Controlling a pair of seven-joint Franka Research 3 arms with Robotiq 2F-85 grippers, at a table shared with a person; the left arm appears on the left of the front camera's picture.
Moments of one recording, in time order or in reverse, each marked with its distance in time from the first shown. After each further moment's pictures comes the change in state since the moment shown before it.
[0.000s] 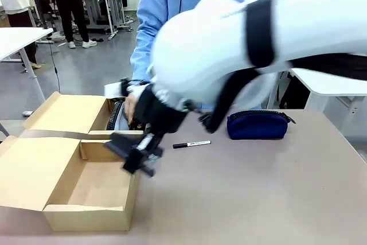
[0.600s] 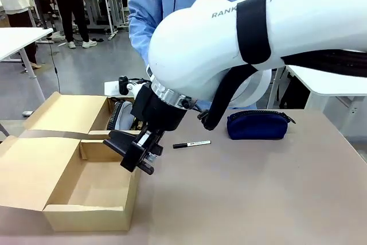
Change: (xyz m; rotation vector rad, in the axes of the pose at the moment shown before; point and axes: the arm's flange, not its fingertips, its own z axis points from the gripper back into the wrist) left arm 0.000 0.000 0.000 0.000 0.000 -0.001; right arm -0.012 -0.012 0.022 -0.030 -0.030 0.007
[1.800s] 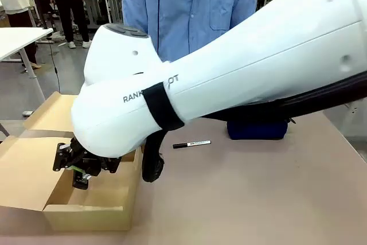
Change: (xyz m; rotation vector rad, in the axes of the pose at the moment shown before) left arm 0.000 0.000 0.000 0.000 0.000 0.000; right arm 0.097 0.035 -0.102 -0.176 -0.048 -0.906
